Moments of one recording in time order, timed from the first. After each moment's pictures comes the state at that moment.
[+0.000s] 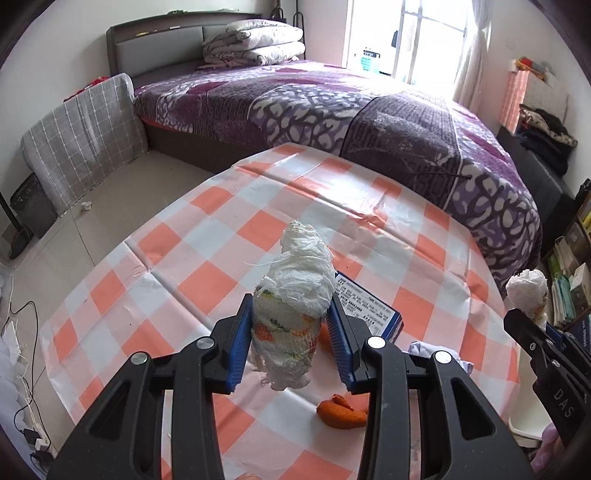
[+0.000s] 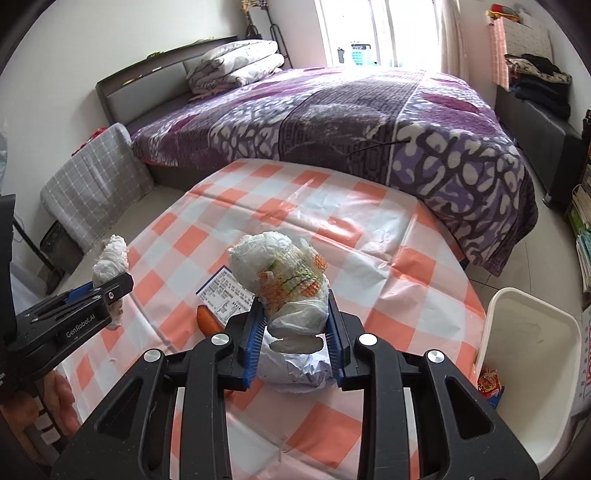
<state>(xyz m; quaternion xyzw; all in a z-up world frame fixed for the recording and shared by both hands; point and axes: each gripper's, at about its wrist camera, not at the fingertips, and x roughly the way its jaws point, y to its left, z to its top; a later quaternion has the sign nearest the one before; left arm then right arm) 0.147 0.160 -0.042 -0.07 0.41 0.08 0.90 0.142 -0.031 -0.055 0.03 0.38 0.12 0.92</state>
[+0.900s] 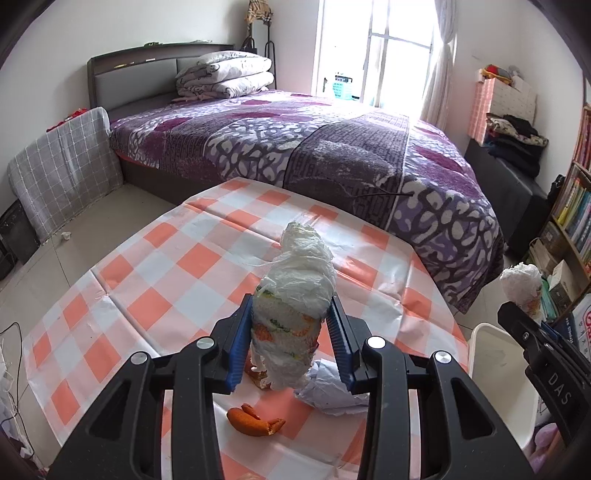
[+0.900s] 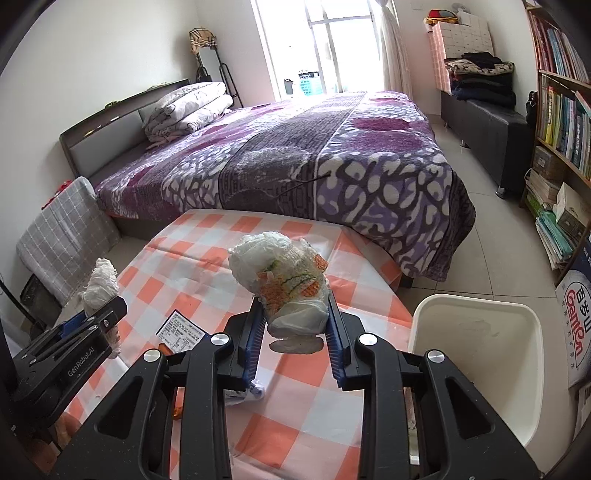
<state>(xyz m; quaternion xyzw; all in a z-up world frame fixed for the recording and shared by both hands) 0.139 0.074 -0.017 -0.05 0.36 0.04 0.93 0.124 -0.108 -0.027 0.07 0.33 0.04 0.94</state>
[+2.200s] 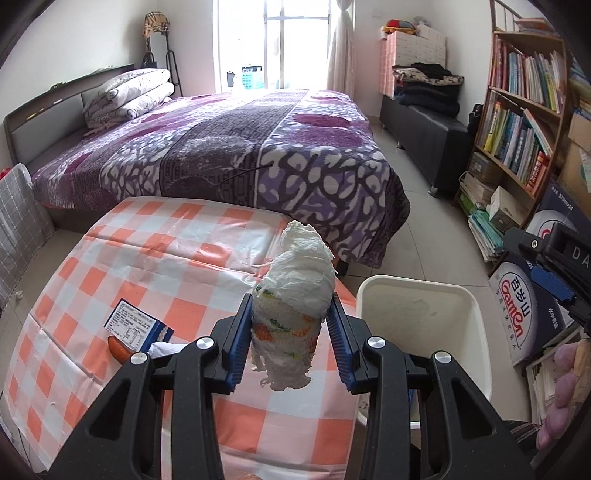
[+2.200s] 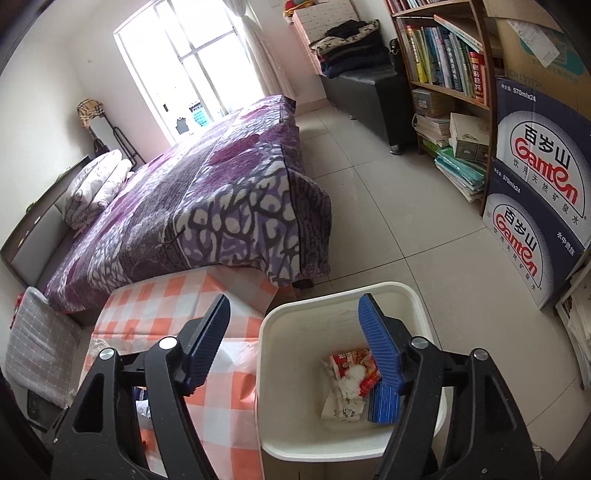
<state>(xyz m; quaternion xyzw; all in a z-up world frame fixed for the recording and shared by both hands) 0.119 -0.091 -0.019 0.03 0.37 -0.11 0.92 0.077 -0.293 -0.015 0.23 0.31 -0.13 0.91</state>
